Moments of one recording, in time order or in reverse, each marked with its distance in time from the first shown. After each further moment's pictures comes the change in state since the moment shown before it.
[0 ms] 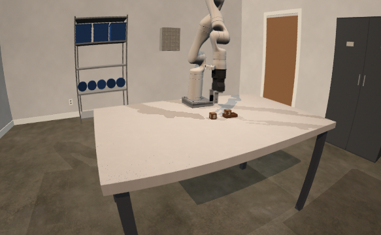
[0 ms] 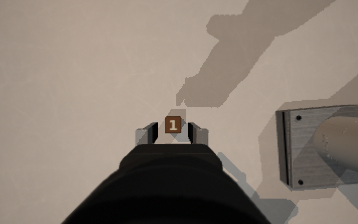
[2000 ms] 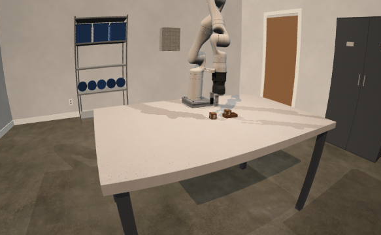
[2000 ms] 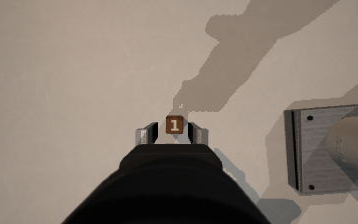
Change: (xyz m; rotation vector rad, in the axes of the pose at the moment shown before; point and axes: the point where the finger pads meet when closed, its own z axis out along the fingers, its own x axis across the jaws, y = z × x) arm -0.002 0.002 0.016 -0.001 -0.007 -0.003
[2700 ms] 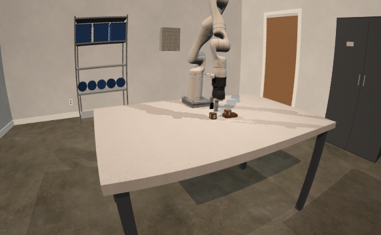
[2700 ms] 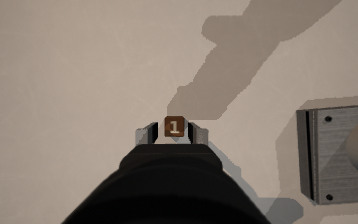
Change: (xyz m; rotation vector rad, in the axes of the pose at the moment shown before) arm 0.000 0.001 0.027 0.000 0.001 -0.001
